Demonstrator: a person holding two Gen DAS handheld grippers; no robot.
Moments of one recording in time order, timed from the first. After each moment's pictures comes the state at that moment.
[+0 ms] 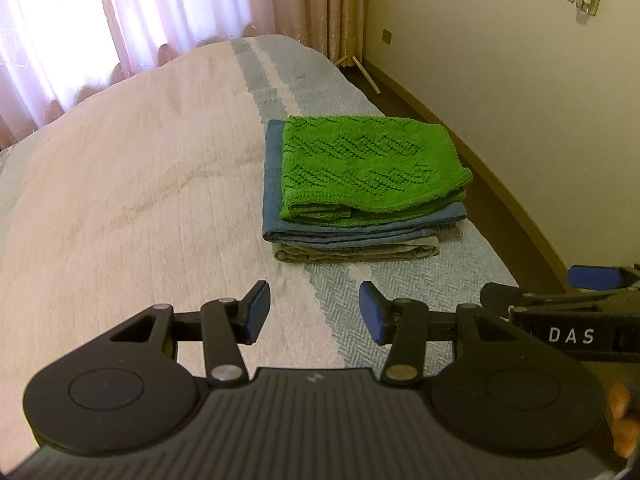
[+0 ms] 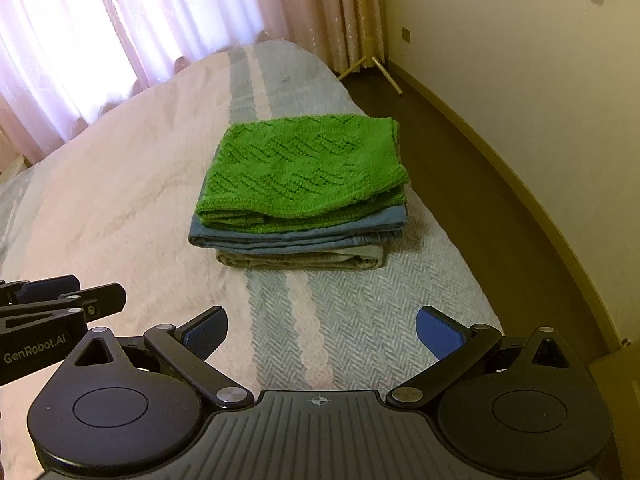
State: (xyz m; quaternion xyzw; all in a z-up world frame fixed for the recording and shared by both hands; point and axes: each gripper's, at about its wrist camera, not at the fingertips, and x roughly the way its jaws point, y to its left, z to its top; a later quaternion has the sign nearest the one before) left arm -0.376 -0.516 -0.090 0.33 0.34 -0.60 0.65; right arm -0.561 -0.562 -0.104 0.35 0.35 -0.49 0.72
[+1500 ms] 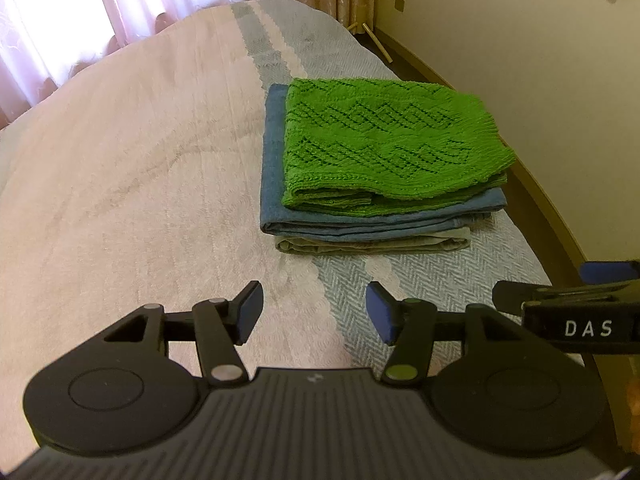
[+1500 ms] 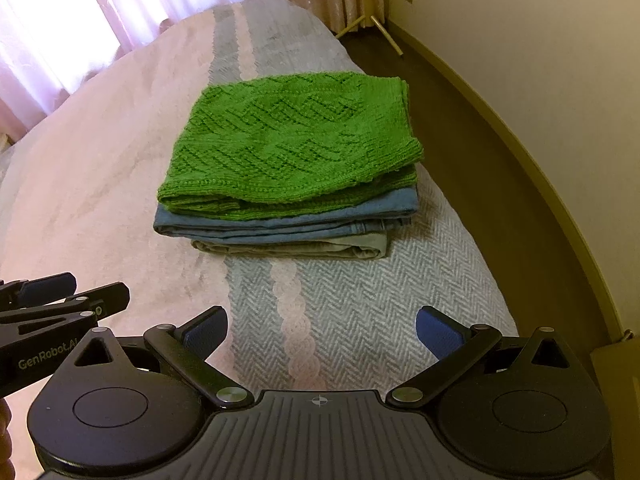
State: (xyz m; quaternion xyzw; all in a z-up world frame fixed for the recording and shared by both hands) left arm -0.365 -0.584 -0.156 0.36 0.37 -0.58 0.64; right arm -0.546 -0.625 -0.158 0.38 0.40 -0.48 0.69
